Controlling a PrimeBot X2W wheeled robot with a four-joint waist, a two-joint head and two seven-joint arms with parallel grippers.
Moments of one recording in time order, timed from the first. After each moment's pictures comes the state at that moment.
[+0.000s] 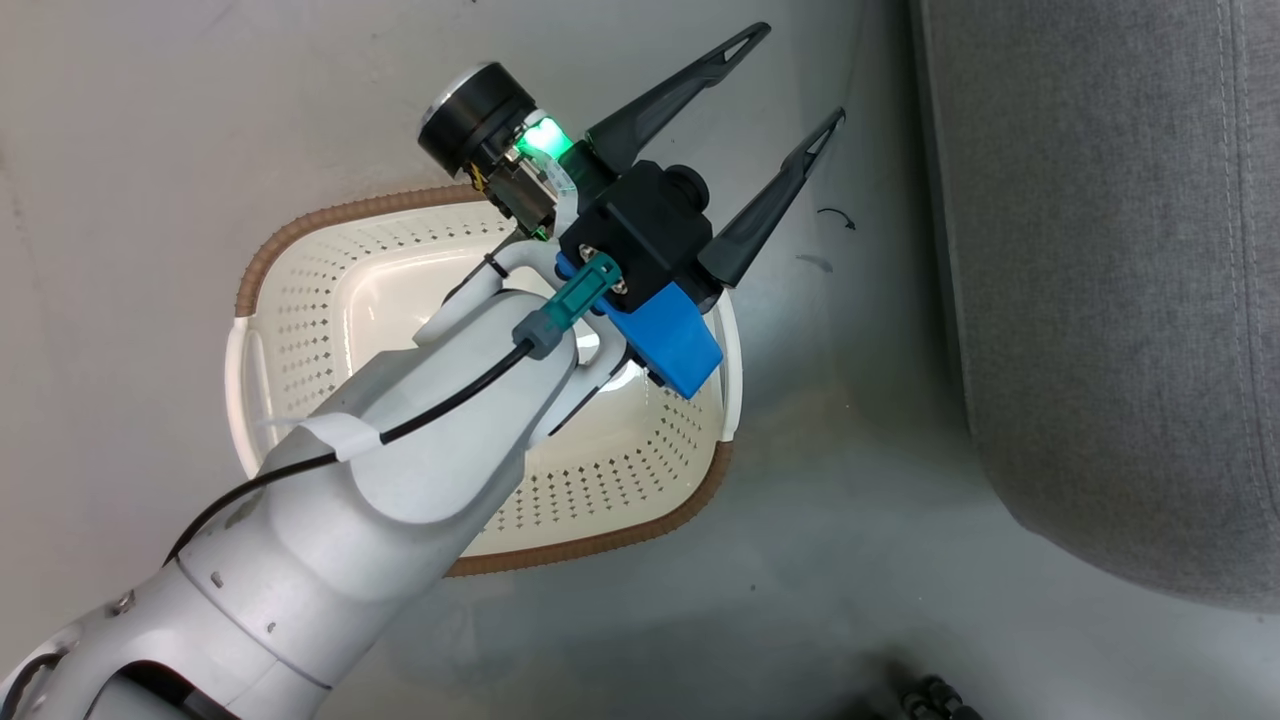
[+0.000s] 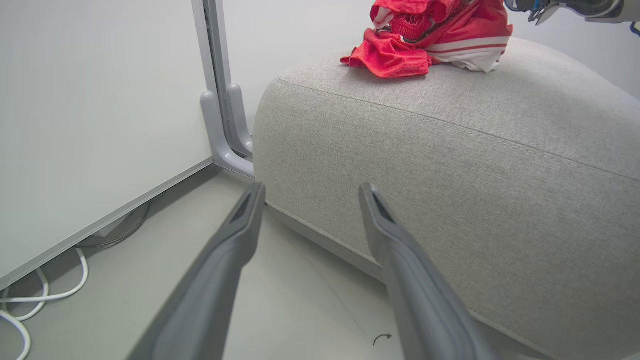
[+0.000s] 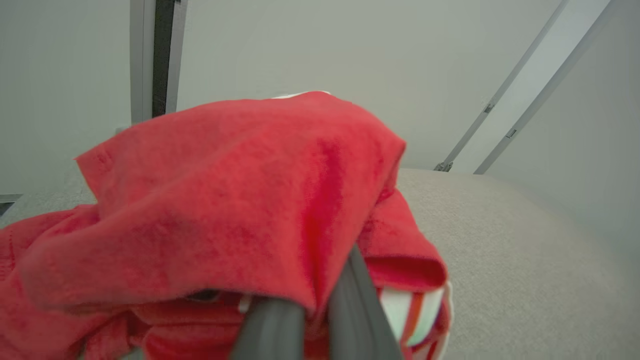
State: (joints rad) left arm -1.00 0.18 -0.92 0.44 -0.34 -0.07 -0.25; right arm -1.02 -0.53 -0.41 0.72 0.04 0.13 -0.26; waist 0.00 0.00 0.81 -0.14
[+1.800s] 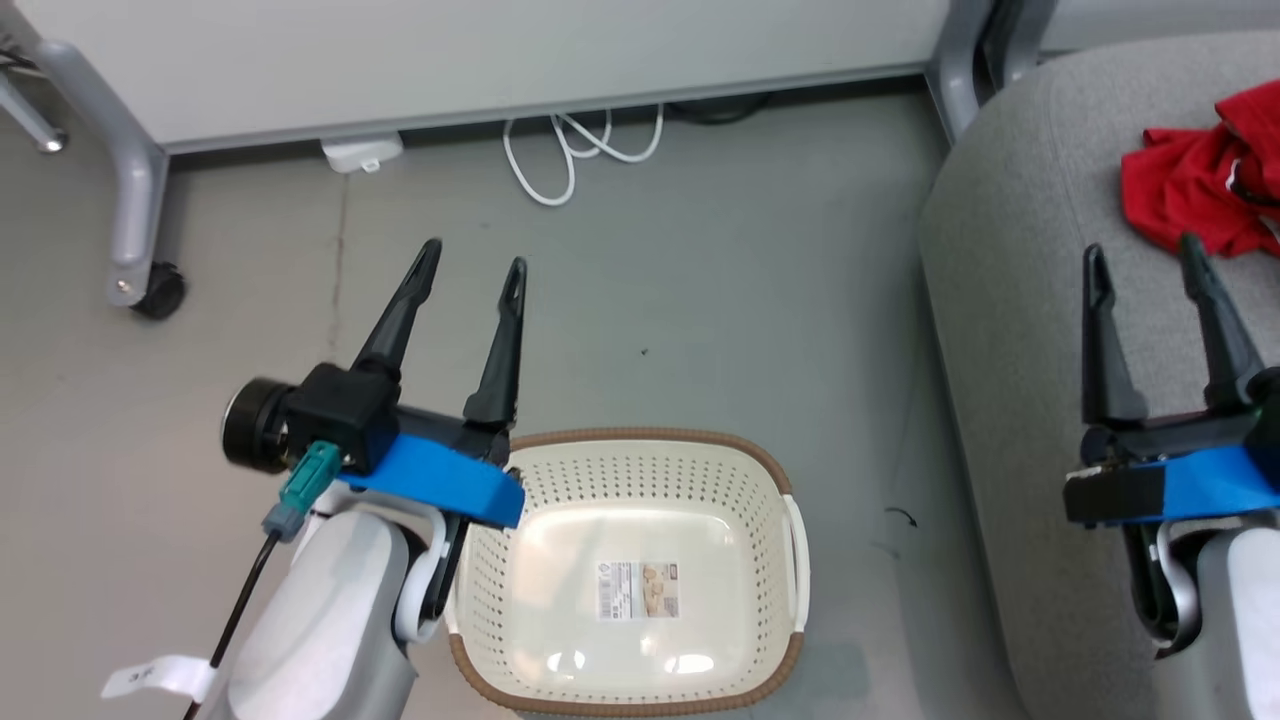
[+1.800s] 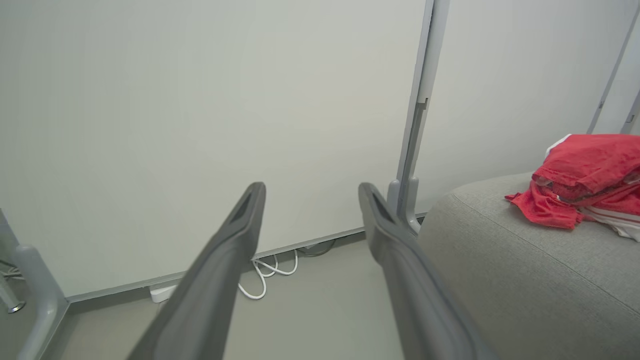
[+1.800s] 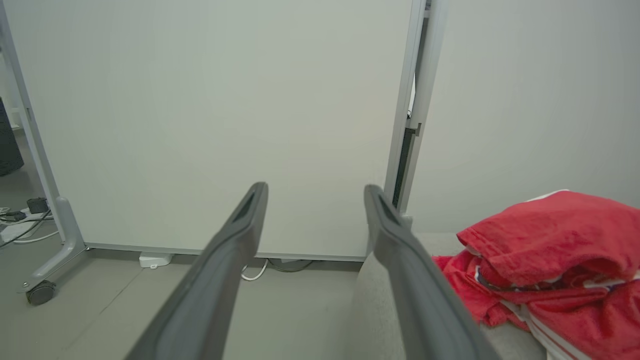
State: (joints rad) left arm -0.44 0.16 -0.40 0.31 -0.31 -0.03 -0.26; right arm -0.32 -0.14 -0.11 0.15 0.07 0.13 -0.26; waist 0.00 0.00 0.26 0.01
